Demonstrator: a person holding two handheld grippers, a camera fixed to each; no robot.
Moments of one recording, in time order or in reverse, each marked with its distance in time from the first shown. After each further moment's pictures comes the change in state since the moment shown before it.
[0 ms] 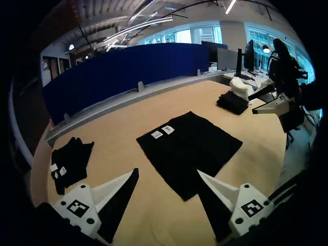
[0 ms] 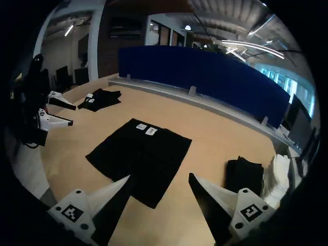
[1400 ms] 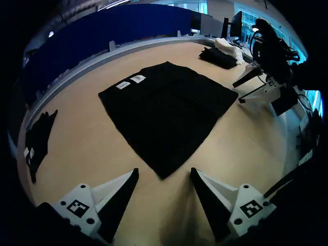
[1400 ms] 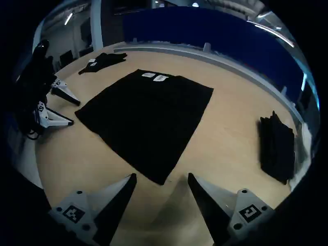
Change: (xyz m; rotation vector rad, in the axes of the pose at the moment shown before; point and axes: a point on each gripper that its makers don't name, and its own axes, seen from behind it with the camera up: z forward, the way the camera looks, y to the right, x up) left arm -0.122 0.051 0.069 -0.167 -0.241 0.050; right arm -0.136 -0.017 0.066 0.099 -0.221 0.008
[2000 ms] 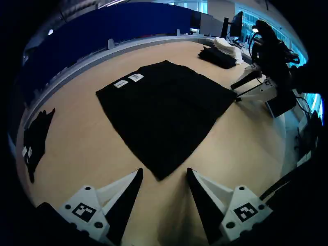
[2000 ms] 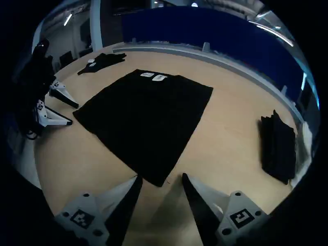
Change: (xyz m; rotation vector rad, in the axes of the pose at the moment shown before) left arm 0.000 0.002 0.001 -0.018 -0.014 -0.007; right arm 0.000 0.003 0.001 -0.009 0.005 0.007
